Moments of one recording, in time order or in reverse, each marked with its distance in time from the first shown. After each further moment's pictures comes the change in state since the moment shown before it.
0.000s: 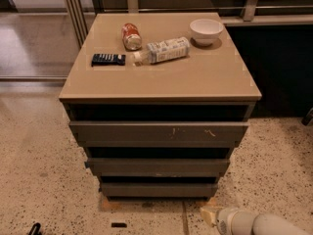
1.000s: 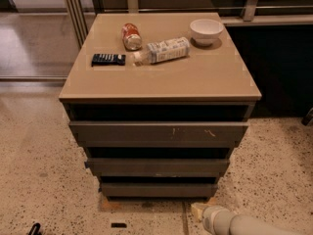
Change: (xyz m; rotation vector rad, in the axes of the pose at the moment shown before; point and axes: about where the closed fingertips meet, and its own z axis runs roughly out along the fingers) arm 0.009 -0.017 0.073 0.072 -0.047 0.023
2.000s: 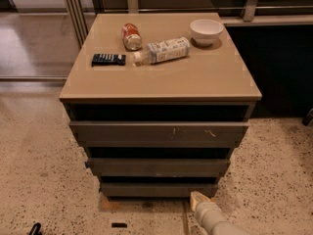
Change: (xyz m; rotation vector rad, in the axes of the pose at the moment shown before) arm -0.019 -0.044 0.063 0.193 -0.272 0.057
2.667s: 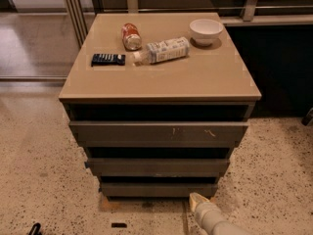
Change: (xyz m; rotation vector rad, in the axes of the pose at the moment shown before) arm 0.005 0.003 0.002 -0.018 0.020 -0.002
